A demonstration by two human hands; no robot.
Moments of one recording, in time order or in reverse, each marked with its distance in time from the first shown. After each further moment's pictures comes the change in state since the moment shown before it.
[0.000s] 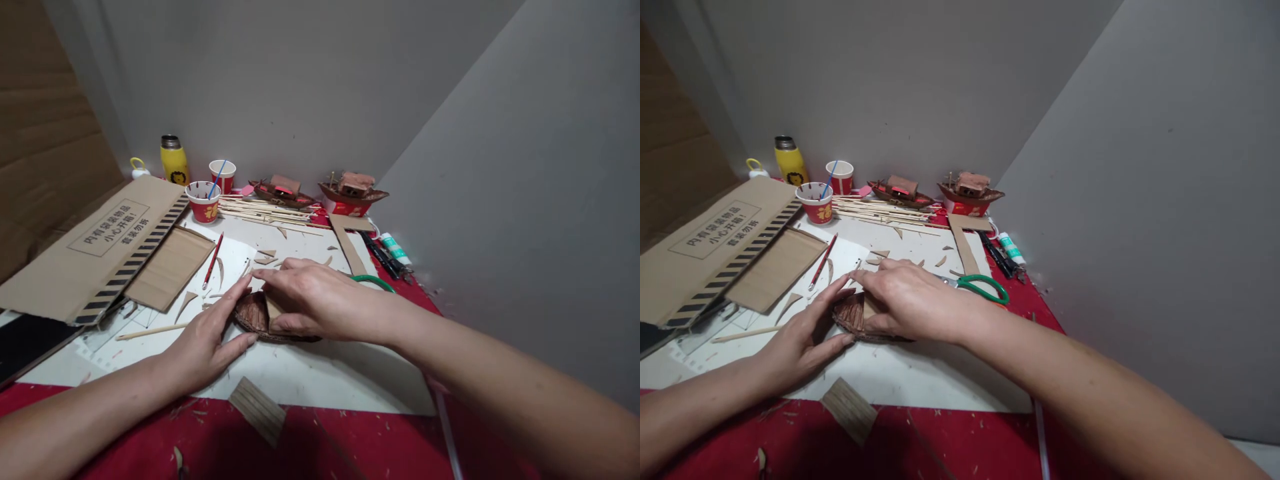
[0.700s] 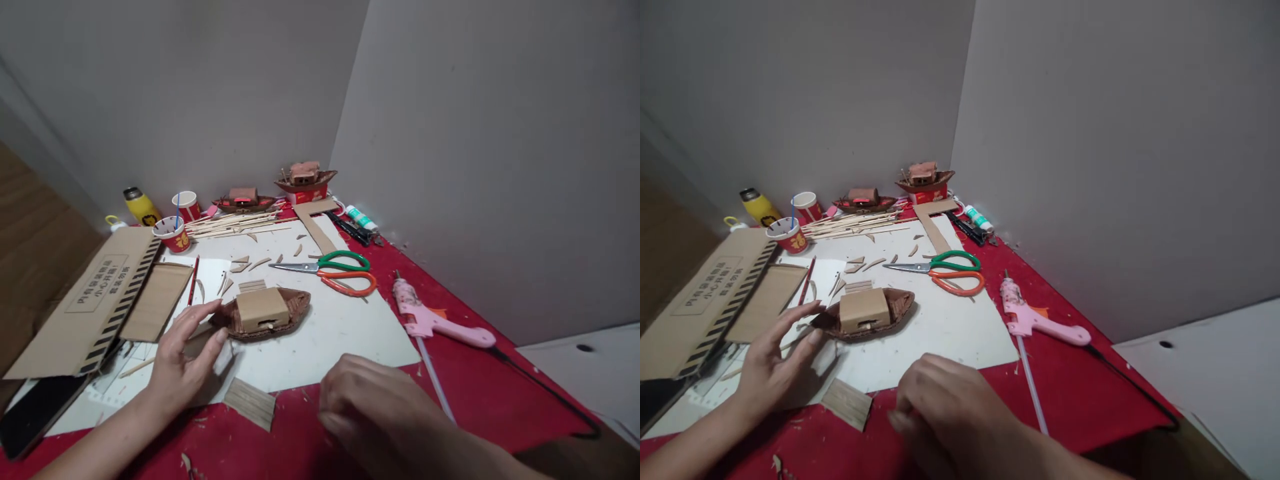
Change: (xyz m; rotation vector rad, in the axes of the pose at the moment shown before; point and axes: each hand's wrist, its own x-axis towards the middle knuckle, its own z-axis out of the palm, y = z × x) left_hand 0.010 0.035 -0.022 0.169 0.238 0.111; right_hand -0.138 -0.073 0.060 0.486 0.526 0.246
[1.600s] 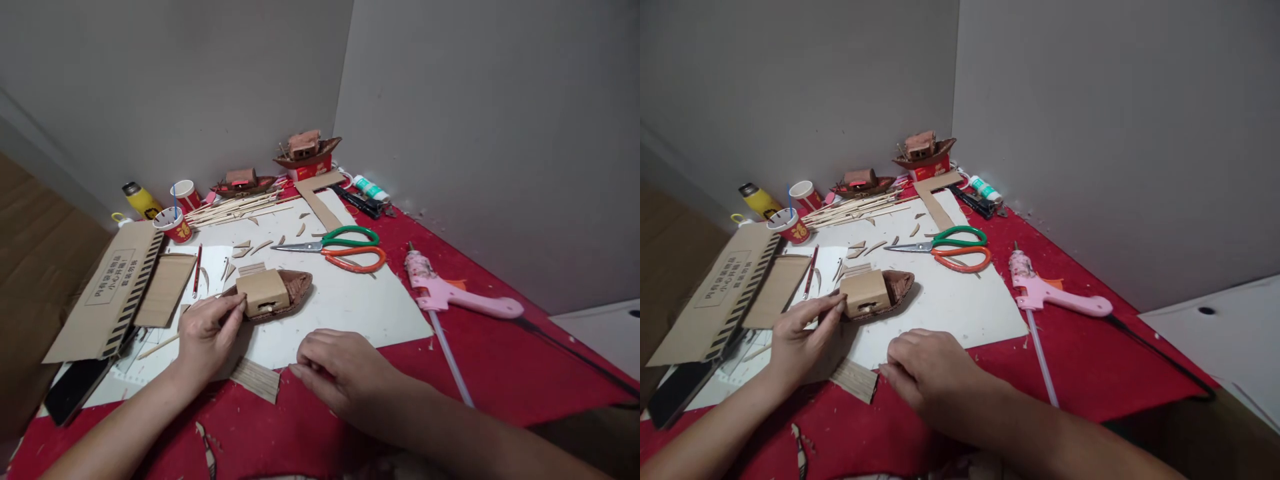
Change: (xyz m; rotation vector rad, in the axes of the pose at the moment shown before) left_hand 0.016 0.021 0.021 0.091 0.026 0.073; right_hand 0.016 0.037 0.038 -0.061 -0.037 0.043
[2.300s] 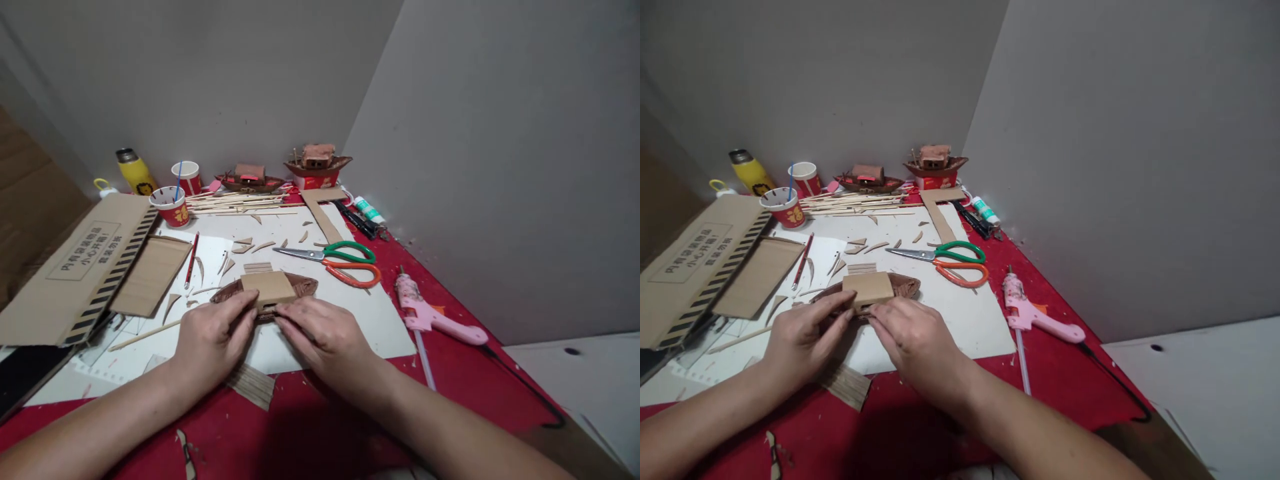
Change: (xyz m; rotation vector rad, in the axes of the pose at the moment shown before) left_hand -0.014 -0.003 0.012 -0.003 -0.034 0.054; right_hand 0.042 0.002 0.006 -0.223 0.367 -0.259
